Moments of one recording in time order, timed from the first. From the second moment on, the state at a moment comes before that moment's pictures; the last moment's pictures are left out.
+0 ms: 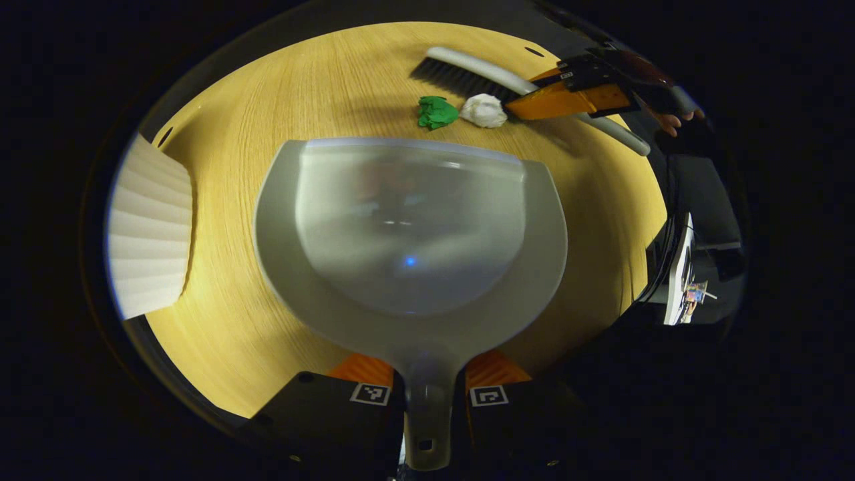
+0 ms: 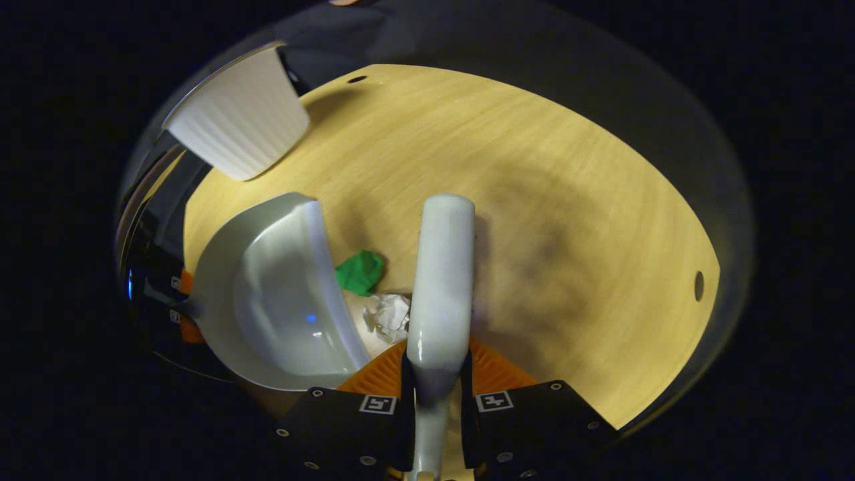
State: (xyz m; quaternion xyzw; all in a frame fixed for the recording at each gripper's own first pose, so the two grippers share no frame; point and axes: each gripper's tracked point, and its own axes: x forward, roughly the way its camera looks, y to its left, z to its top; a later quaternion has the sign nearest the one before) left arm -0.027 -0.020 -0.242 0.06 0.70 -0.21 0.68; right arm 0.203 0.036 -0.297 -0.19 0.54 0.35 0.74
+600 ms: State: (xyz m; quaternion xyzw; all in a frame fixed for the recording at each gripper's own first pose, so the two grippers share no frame) left arm -0.017 -0.035 -0.243 0.02 0.68 -0.20 0.70; right arm 0.194 0.092 -0.282 -0.13 0.57 0.42 0.70
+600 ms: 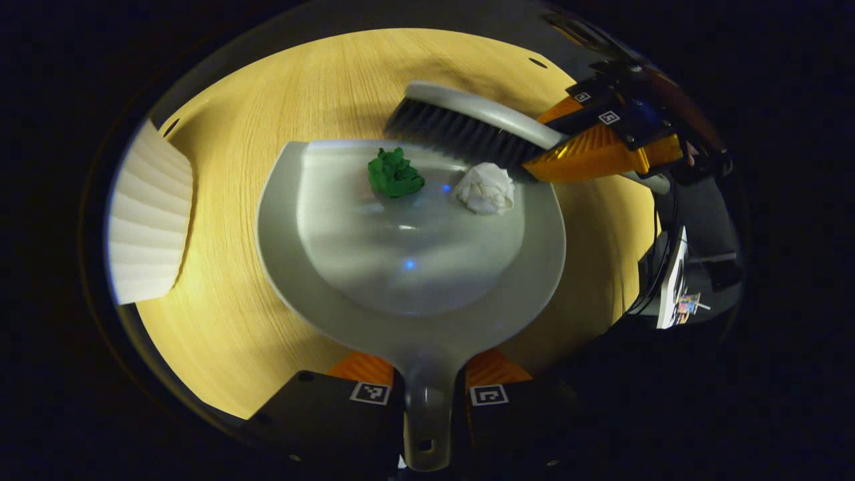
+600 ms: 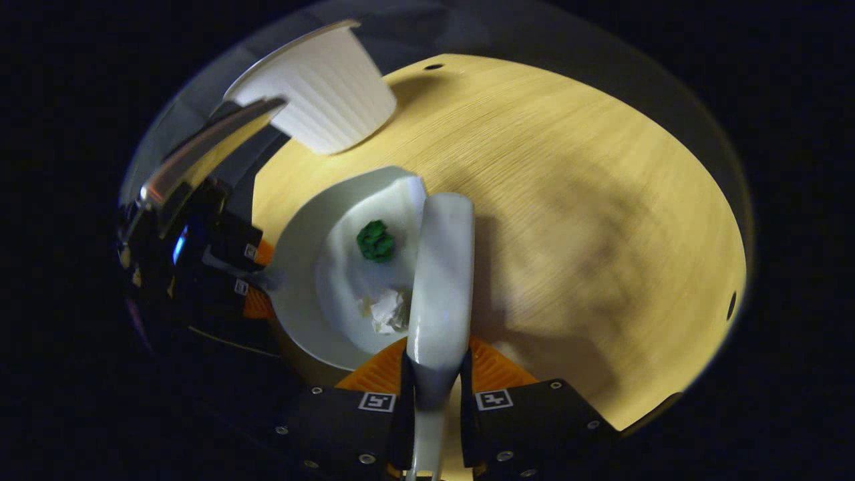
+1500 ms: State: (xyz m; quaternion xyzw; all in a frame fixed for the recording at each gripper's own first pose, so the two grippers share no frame) left arm 0.008 -0.032 -0.078 0.01 0.57 -0.19 0.80; right arm 0.267 0.119 -0.309 -0.05 0.56 0.18 0.81
